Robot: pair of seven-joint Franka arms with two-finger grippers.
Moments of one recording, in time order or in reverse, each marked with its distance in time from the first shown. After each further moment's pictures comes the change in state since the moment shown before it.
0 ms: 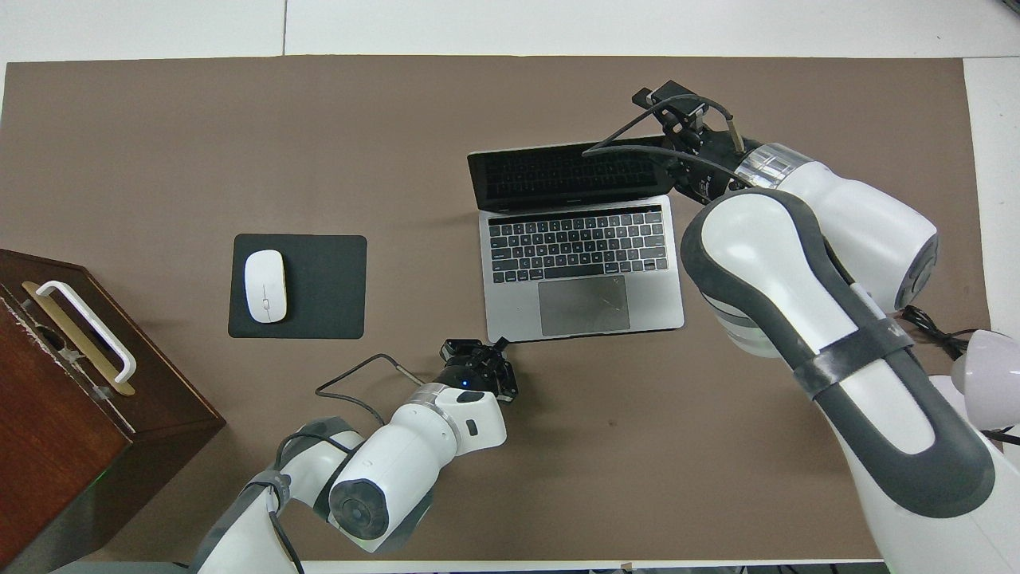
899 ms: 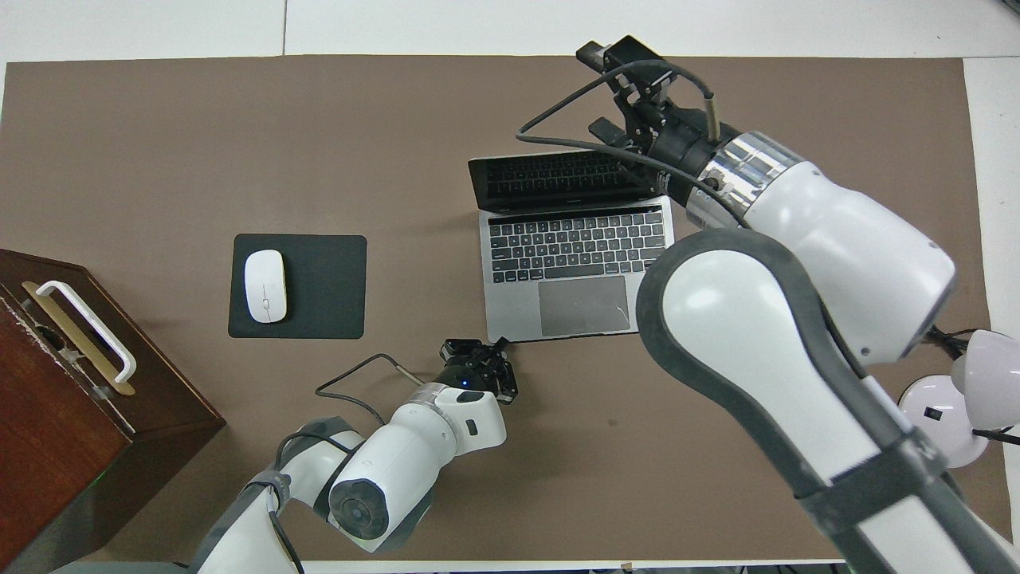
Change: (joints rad) left arm 0.000 0.000 0.000 0.000 0.000 0.001 0.000; right arm 0.120 -0.121 -0.007 0.094 0.005 0.061 0.165
